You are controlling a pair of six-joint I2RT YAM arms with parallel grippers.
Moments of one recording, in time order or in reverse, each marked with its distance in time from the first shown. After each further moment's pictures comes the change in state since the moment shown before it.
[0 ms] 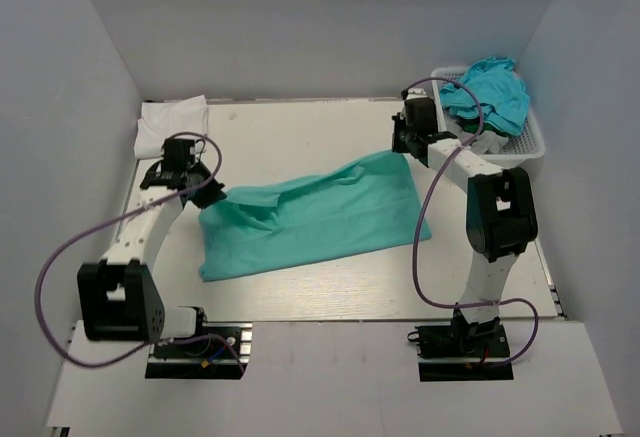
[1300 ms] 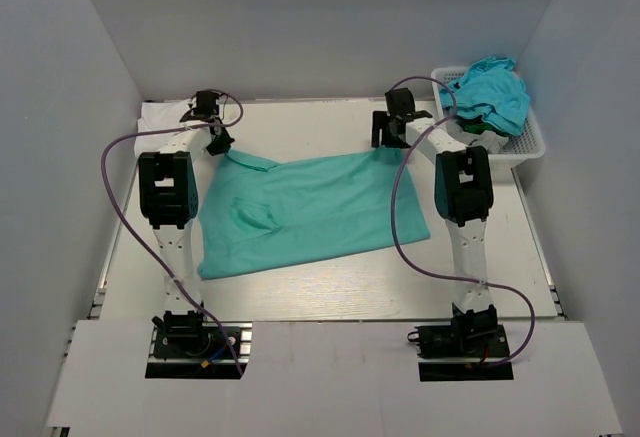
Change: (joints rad) left arm 0.007 0.910 0.794 0.103 -0.196 0.209; right arm -0.002 0.441 0.526 -0.348 0.043 0.045
